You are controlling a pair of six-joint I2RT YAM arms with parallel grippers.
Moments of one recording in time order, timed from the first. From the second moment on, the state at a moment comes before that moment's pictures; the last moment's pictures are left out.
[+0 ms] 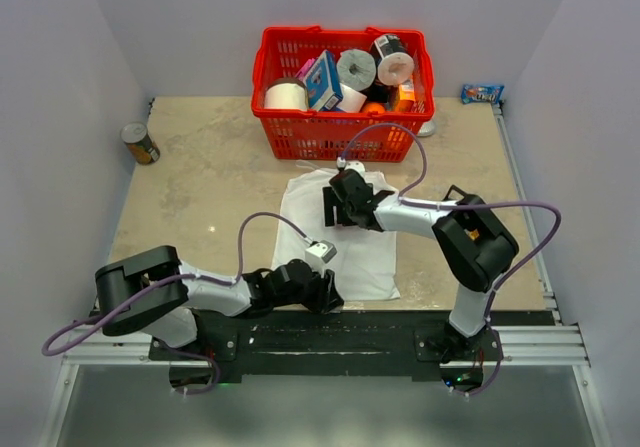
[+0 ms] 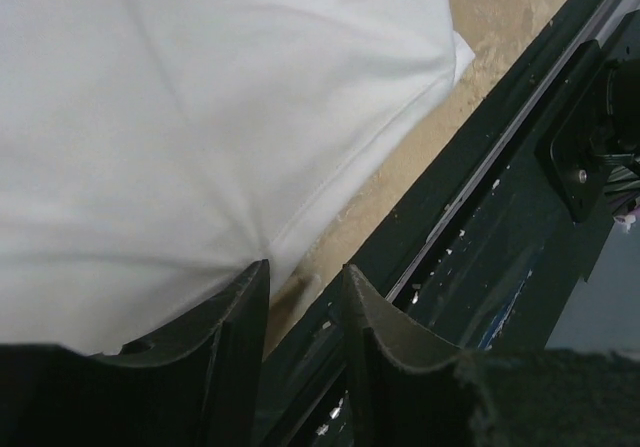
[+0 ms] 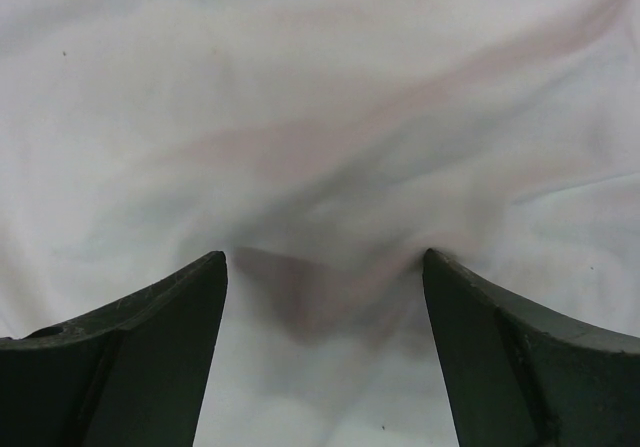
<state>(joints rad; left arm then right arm) -1.17 1.48 0.38 0.52 -0.01 -0.71 0.71 1.82 1.06 -0.16 0.28 0.51</state>
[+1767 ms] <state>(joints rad) -0.39 1.15 0.92 -0.16 0.30 -0.17 0.03 1.57 0.93 -0.31 0.25 0.33</state>
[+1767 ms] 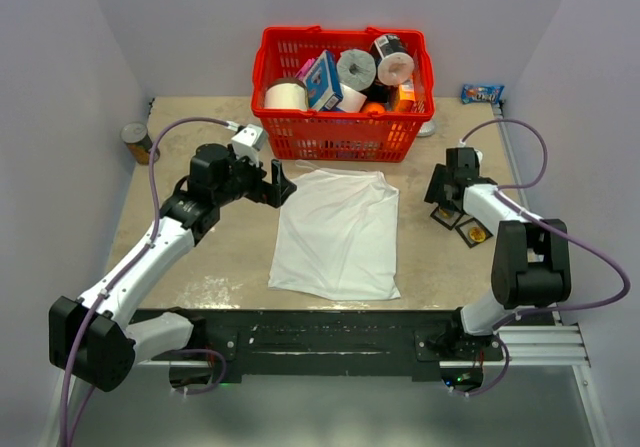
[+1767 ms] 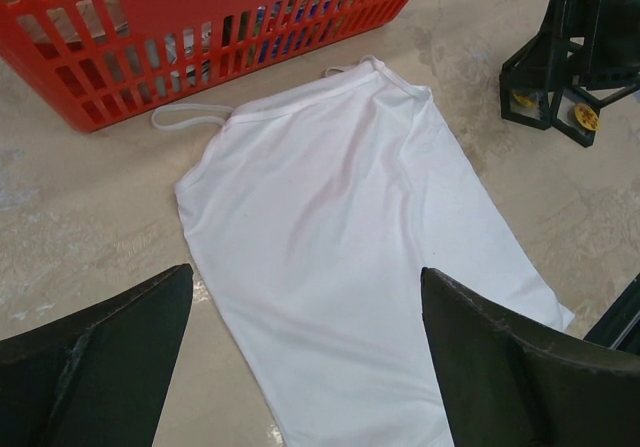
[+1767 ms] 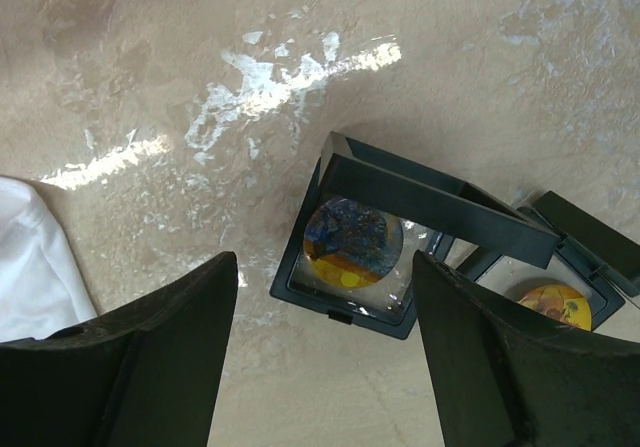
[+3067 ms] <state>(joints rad) -0.39 1.14 0.91 -0.16 0.31 -0.17 0.01 1.68 0.93 -0.27 0.23 0.34</state>
